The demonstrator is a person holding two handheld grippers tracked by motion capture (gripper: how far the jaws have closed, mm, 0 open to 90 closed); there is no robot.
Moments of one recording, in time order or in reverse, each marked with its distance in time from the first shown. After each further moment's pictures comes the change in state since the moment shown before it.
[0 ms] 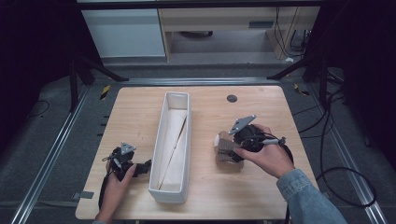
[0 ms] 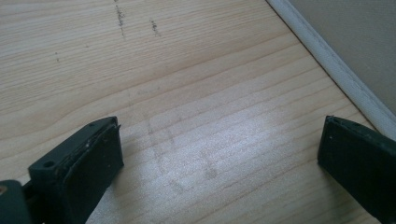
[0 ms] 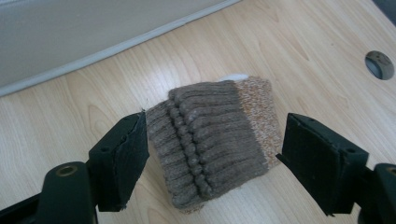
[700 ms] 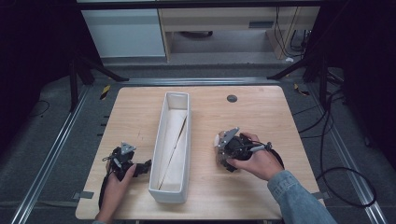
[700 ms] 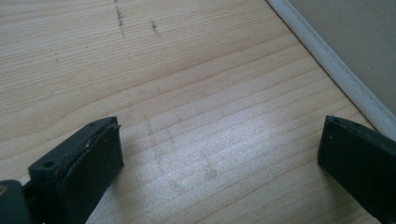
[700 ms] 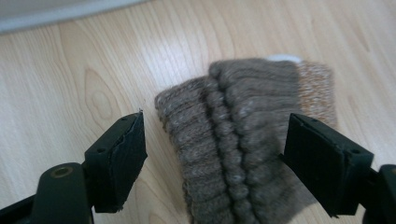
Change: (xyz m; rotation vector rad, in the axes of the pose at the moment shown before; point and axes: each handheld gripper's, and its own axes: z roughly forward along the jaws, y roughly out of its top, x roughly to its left) left arm 0.000 0.000 0.000 0.000 0.000 0.000; right arm 0.018 -0.009 0.047 0.099 0.044 -0.129
